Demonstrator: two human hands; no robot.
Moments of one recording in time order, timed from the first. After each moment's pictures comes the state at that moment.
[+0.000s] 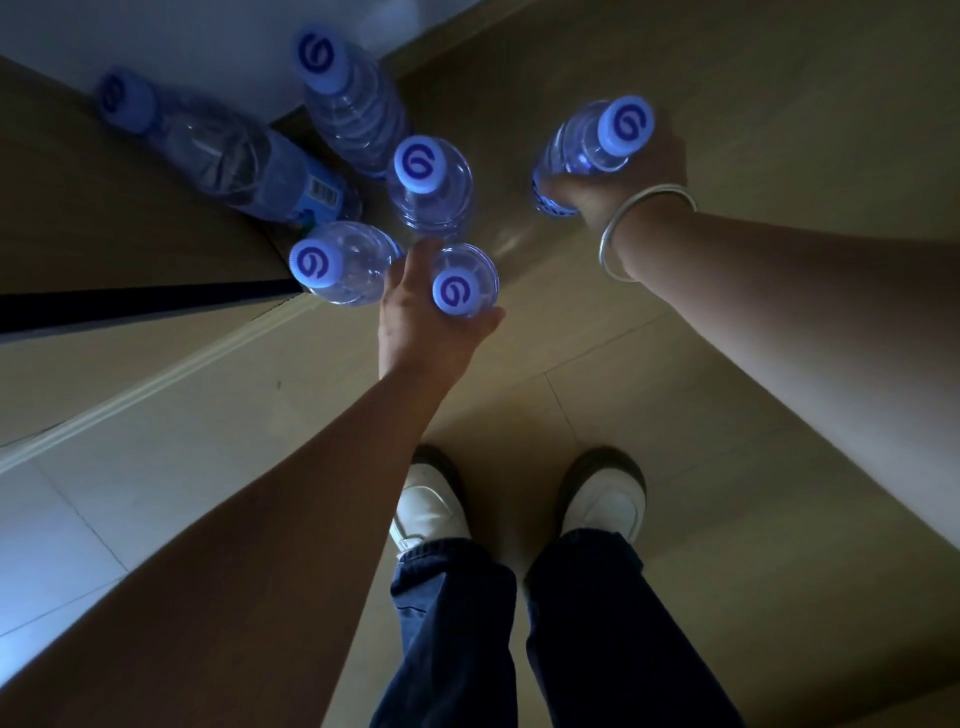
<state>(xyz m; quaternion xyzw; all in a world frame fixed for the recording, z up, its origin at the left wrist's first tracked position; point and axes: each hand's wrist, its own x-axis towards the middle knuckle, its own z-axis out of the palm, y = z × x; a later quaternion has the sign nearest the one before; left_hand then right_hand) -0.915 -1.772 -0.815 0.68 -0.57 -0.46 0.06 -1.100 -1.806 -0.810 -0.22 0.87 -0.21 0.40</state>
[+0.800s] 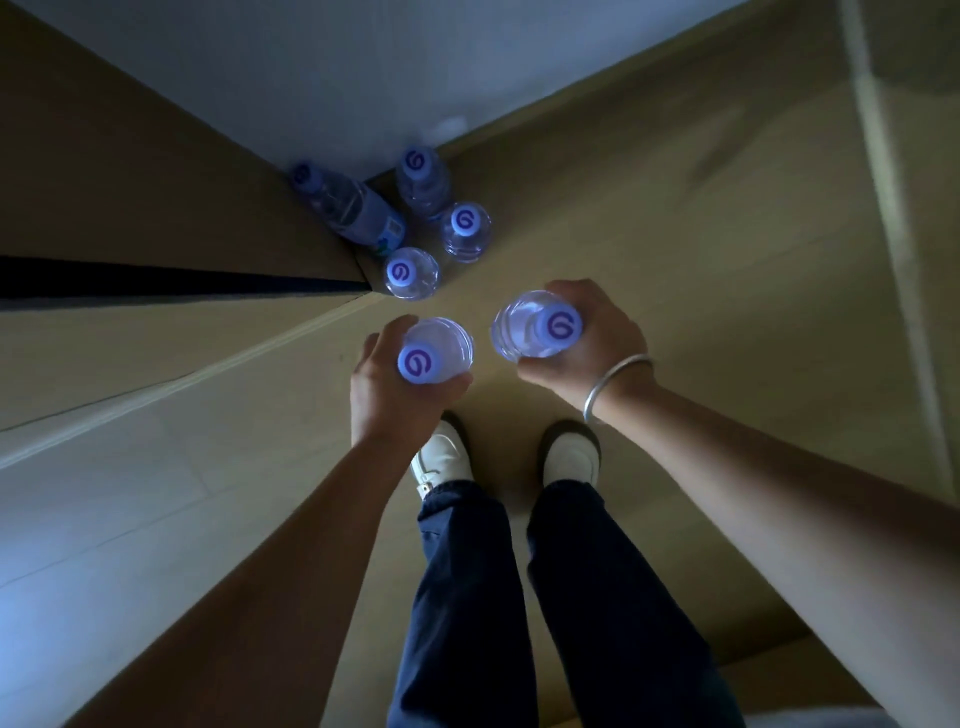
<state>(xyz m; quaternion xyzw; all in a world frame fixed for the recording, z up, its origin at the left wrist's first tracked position) -0.856 -1.741 -0.636 0.72 -0.55 -0.43 0.01 -1.038 -1.720 -0.618 -0.43 0.79 -0.07 0.43</state>
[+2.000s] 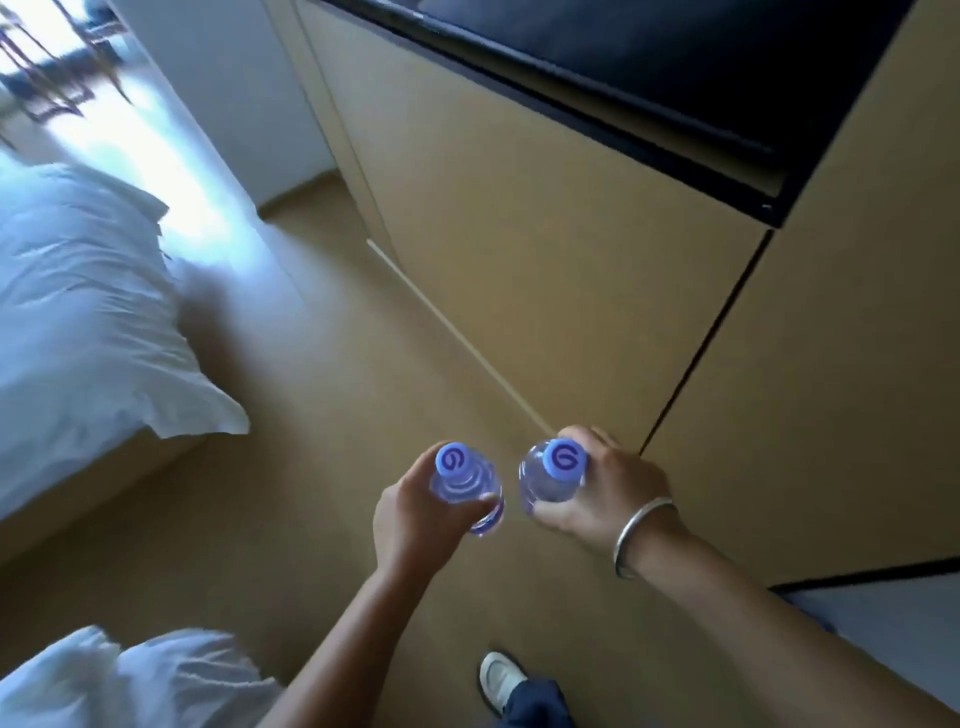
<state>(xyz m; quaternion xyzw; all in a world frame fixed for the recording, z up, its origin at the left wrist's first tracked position) -0.549 -1.447 -0.136 0.91 -0.11 -0.14 0.37 -0.641 -1.610 -0.106 -0.91 0.26 0.00 0.33</state>
